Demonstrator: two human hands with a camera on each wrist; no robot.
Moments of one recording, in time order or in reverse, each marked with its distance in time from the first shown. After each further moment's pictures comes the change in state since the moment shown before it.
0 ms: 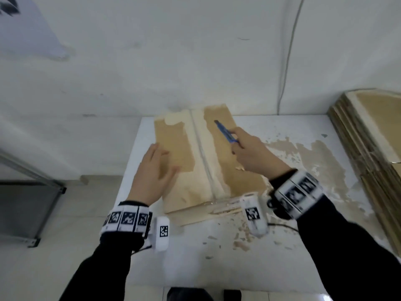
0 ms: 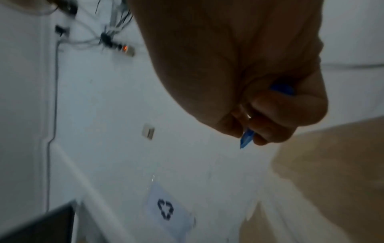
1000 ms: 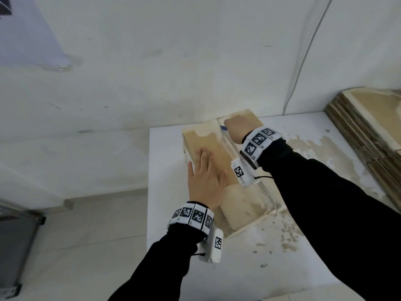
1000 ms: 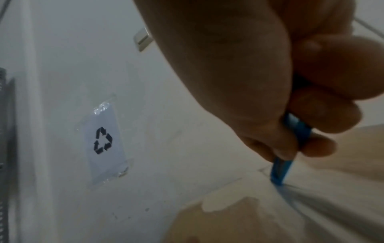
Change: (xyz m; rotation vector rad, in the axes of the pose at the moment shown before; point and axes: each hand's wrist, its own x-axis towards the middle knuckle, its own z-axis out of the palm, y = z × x) left_hand 0.044 -0.034 0.024 0.124 -0.190 0.134; right_hand 0.136 -0.095 0.072 -0.961 -0.099 0.197
